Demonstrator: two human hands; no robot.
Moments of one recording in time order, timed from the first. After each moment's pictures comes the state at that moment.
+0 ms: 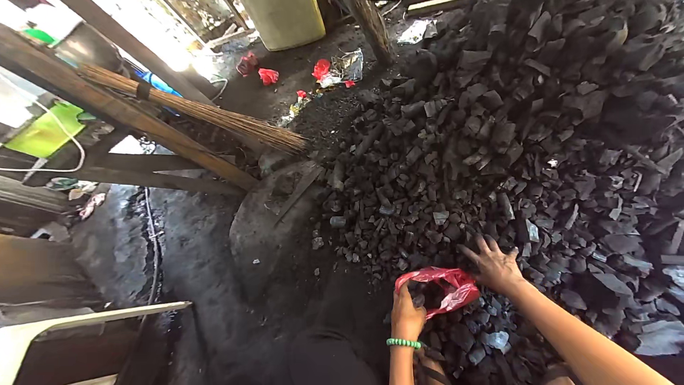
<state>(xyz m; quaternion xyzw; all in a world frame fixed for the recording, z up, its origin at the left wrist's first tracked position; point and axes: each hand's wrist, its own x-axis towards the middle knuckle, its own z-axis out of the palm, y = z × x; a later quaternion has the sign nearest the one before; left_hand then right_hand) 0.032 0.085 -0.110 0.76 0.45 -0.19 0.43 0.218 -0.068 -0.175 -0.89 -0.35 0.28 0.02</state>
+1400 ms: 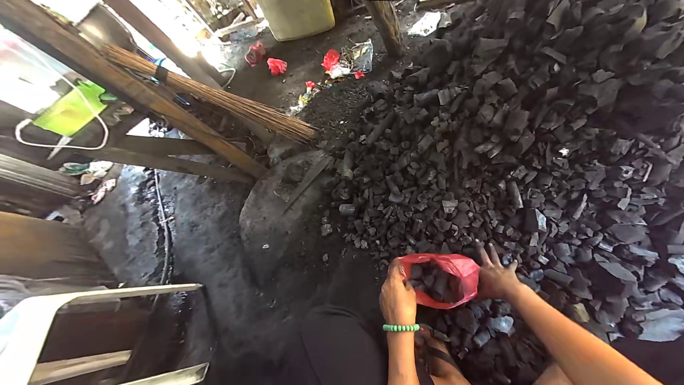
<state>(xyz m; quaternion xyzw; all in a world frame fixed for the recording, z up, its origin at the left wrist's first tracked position) 0.015 0.093 -0.071 0.81 0.49 -0.11 0.29 0.176 -0.071 -0.182 -0.86 -0.30 0.42 0.03</state>
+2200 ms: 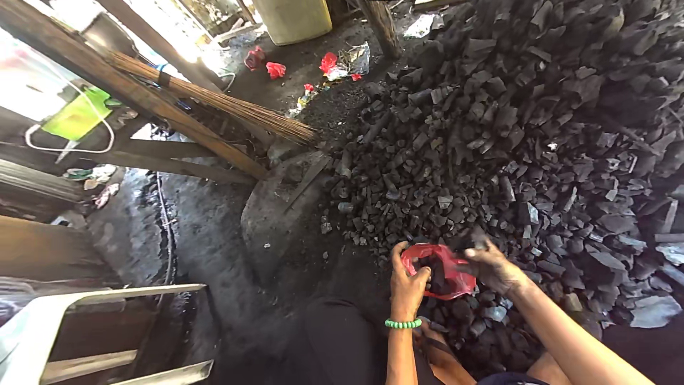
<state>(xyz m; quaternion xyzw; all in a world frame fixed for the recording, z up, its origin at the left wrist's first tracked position) 0.015 0.073 -0.057 0.65 0.42 0.09 0.63 0.149 -0.071 -0.131 -0.48 -0.05 0.45 0.75</state>
